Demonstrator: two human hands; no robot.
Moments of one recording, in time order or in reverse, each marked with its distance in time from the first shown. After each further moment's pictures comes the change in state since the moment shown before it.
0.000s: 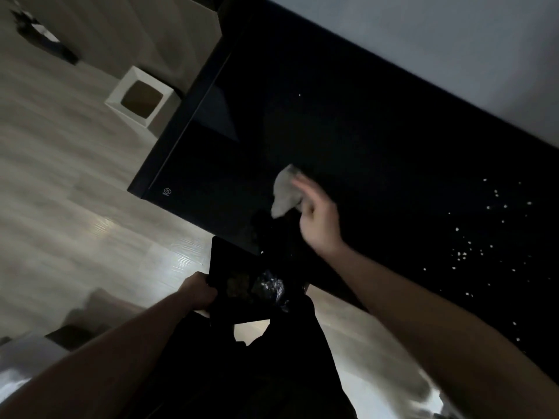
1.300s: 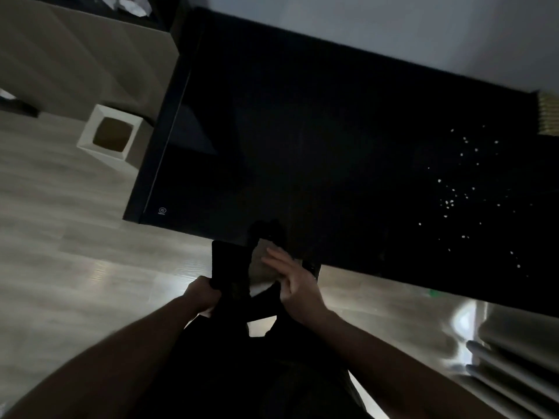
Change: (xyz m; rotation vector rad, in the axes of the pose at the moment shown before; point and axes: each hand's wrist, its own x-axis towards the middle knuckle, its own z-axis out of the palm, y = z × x) left_hand -0.002 -0.002 -0.032 0.079 -0.035 0.070; right_hand -0.160 -0.015 0.079 0.005 -0.072 0.177
